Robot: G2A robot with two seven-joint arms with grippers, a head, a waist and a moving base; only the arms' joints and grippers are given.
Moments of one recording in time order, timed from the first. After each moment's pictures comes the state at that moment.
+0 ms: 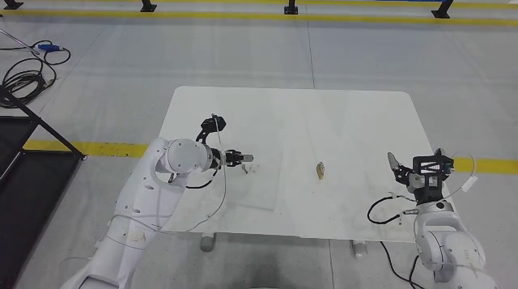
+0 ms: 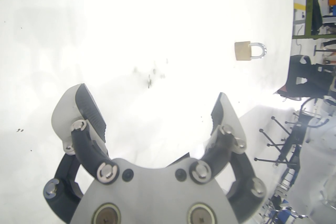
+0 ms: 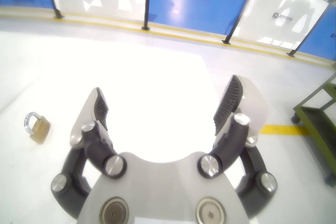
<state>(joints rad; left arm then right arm) 1.18 -1.18 -1.27 -1.55 0.62 0.20 -1.14 -1.73 -1.15 1.60 -1.80 -1.33 0.00 0.00</state>
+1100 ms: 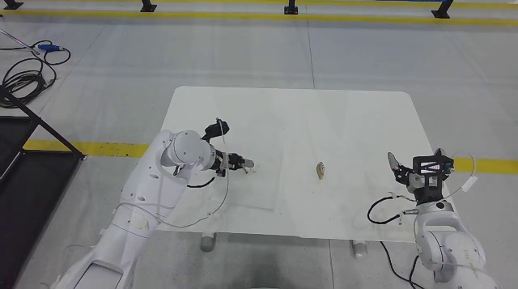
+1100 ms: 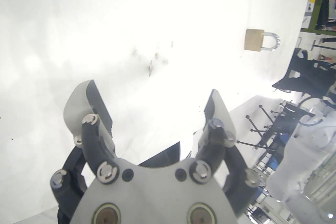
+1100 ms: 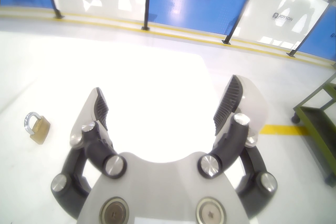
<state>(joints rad) 1.09 -1.18 -1.21 -1.44 0.55 0.29 -1.26 -1.73 -1.15 1.60 -1.80 -1.33 0.00 0.00</state>
